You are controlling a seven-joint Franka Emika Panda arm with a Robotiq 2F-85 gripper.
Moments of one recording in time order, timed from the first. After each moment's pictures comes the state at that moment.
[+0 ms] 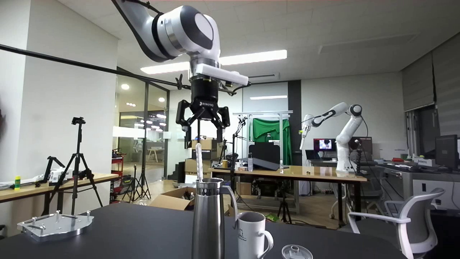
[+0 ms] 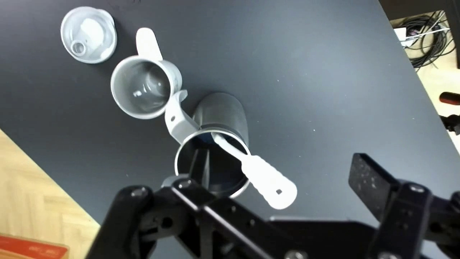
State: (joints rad) arm 0.02 -0.04 -0.10 -2.13 -0.06 2.08 -1.08
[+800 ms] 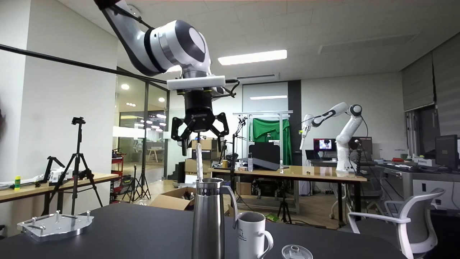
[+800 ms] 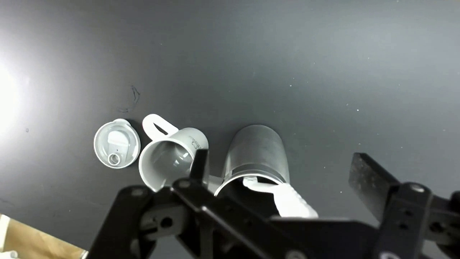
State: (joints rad) arm 0.00 -0.01 -0.04 -2.18 -0.19 2.11 -0.39
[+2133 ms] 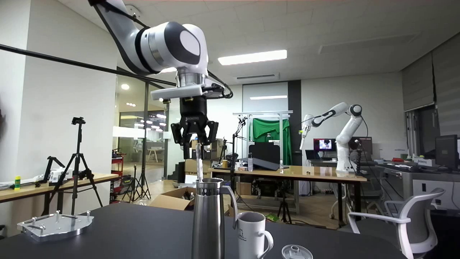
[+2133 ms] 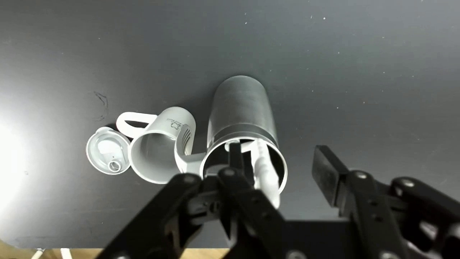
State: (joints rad) arm 0.00 -0.06 -0.03 -2.28 -0.02 2.31 -0.10
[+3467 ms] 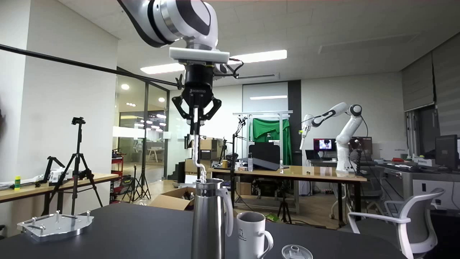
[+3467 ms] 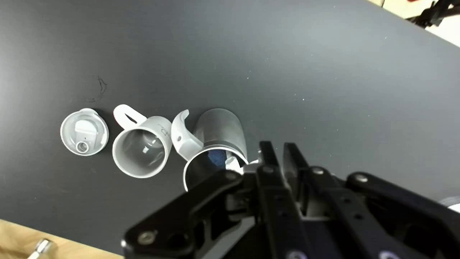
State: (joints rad) arm -0.03 -0.10 -0.05 -2.11 -0.01 1.92 -0.58
